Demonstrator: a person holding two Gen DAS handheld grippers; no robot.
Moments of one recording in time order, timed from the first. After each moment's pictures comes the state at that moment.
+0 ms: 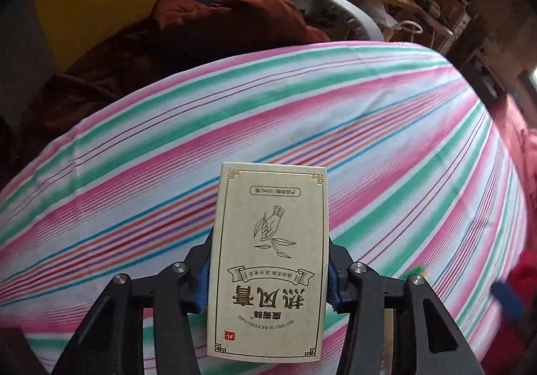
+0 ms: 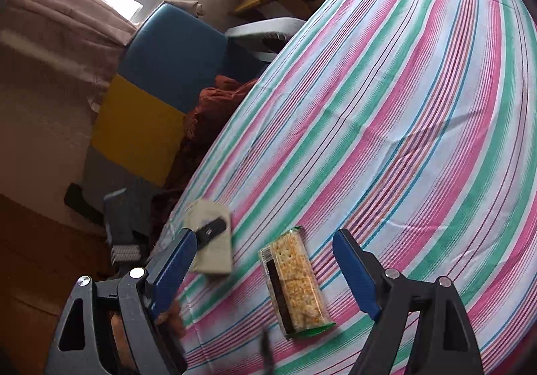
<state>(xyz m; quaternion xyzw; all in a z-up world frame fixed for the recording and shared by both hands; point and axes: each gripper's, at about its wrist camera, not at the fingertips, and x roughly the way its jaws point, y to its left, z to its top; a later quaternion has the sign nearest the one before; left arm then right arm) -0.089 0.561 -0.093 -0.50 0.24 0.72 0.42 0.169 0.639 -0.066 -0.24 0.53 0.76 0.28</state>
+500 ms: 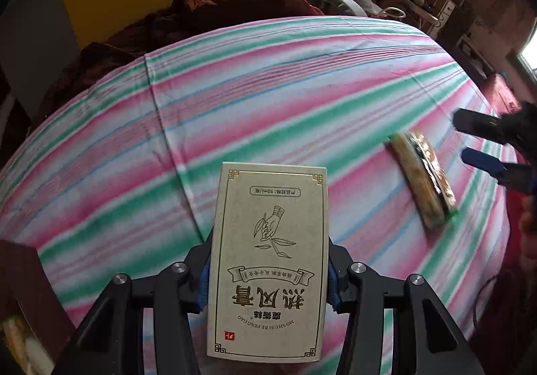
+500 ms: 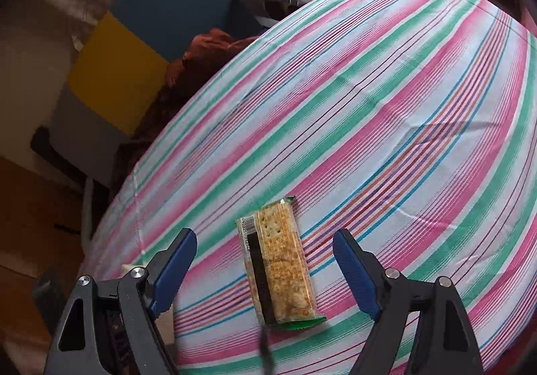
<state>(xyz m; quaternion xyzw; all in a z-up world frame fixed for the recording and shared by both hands) -0.038 0.426 -0.086 -0.49 0.24 0.72 0.44 0.131 0.626 -0.081 -0.36 0.46 0.76 0.28</state>
